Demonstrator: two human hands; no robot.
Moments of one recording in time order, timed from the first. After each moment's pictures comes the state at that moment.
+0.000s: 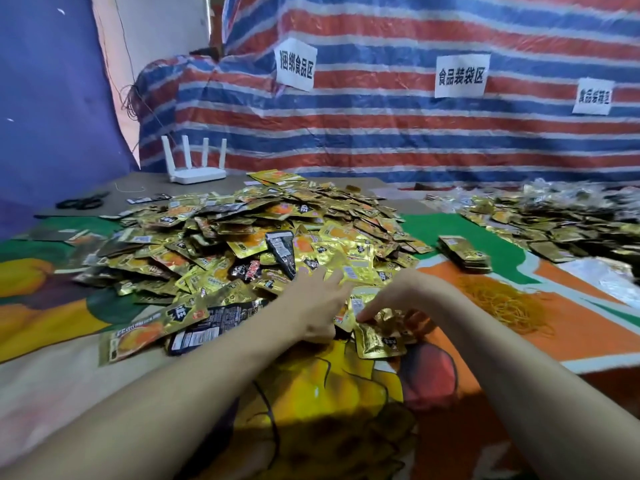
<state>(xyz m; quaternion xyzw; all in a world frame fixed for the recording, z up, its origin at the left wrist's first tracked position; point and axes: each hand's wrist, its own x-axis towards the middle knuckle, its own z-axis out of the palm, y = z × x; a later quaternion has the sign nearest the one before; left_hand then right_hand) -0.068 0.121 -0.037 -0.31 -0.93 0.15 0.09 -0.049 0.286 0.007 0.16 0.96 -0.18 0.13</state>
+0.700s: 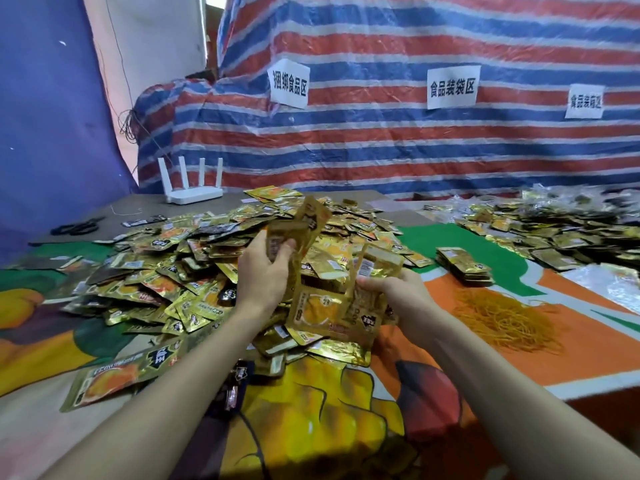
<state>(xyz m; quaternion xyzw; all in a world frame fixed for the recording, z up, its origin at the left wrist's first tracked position) -0.091 0.088 -0.008 -0.11 -0.76 -0.56 0.31 -0.078 0.297 -0.026 0.06 0.71 -0.70 -0.07</state>
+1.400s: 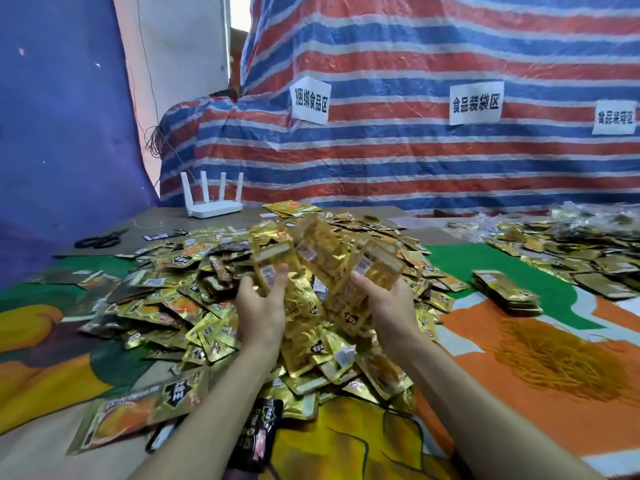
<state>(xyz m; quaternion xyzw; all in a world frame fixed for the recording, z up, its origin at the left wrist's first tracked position) -0.118 0.062 -0.040 0.04 -0.65 -0.71 0.27 -0.123 0.228 -0.034 -0.04 0.63 -0.76 -0.16</state>
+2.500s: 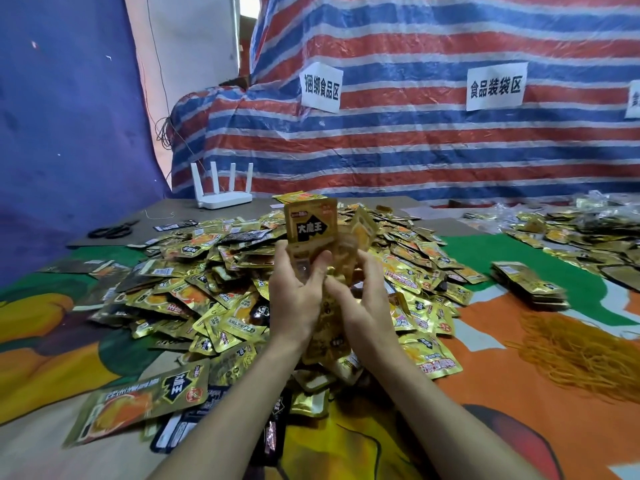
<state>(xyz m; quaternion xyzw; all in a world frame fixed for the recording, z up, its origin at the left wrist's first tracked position) -0.115 0.082 -0.033 -0.16 -0.65 -0.65 0.36 -0.103 0.184 -0.047 -0.18 0.71 -0.64 -0.25</state>
